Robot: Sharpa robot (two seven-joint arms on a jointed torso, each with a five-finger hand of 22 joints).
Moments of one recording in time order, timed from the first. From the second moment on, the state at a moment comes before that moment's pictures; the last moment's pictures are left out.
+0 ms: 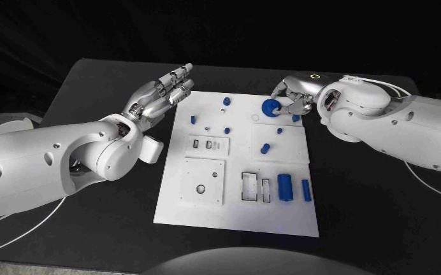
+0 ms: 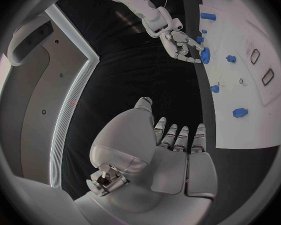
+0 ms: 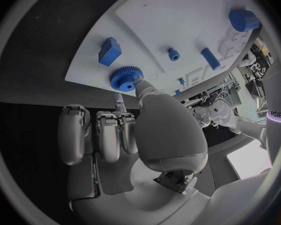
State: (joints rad) left arm 1.29 -1.05 -0.22 1.76 -0.16 -0.33 0.53; left_hand 1.35 0.26 -0.20 0.28 0.56 0.23 0.00 0.04 0.03 0.02 0.04 0.11 0.02 0.03 0.10 0.01 0.01 0.17 0.05 0.24 0.04 0.02; right arm 1.34 -0.77 -0.14 1.43 -1.64 -0.20 -0.21; right_hand 1.28 -0.11 0.17 0.22 0.14 0.89 0.07 0.12 0.16 1.47 -0.02 1.57 1.31 1.47 -0.07 1.57 1.31 0.06 1.45 0.04 1.40 1.31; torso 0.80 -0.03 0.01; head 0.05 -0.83
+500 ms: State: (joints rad) left arm 1.29 -1.06 -0.22 1.76 -0.16 -0.33 0.53; left_hand 1.35 0.26 -0.20 0.28 0.56 0.23 0.00 0.04 0.03 0.02 0.04 0.11 0.02 0.03 0.10 0.01 0.01 0.17 0.05 0.24 0.04 0.02; right arm 1.33 -0.74 -0.13 1.41 -1.64 -0.22 -0.19; right_hand 1.30 -0.10 0.19 0.16 0.34 0.95 0.06 0.19 0.22 1.47 -0.02 1.57 1.31 1.47 -0.07 1.57 1.31 0.06 1.45 0.04 1.40 1.31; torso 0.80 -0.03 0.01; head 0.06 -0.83
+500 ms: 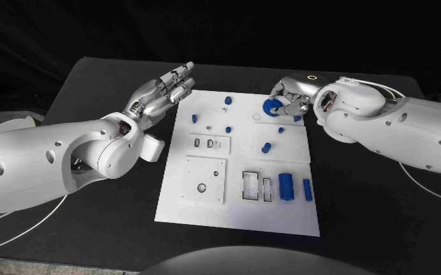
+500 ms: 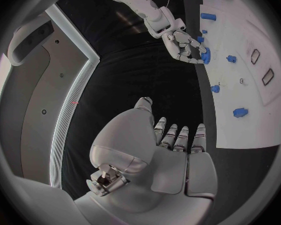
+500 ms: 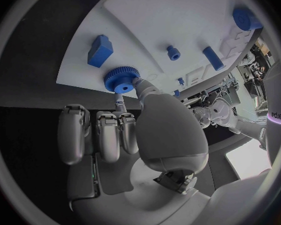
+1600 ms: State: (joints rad) left arm 1.29 -1.06 -0.22 1.76 -0.16 -0.32 0.52; left_hand 1.35 0.25 -0.20 0.28 0.57 0.23 0.00 0.04 0.03 0.02 0.04 0.11 0.02 0.03 0.10 0.01 0.01 0.17 0.05 0.25 0.04 0.02; right arm 1.32 -0.75 -0.14 1.41 -1.64 -0.26 -0.15; right_hand 1.29 -0.09 0.23 0.10 0.29 0.85 0.05 0.32 0.43 1.47 -0.04 1.57 1.31 1.47 -0.09 1.57 1.31 0.06 1.44 0.02 1.36 1.31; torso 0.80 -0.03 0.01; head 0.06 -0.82
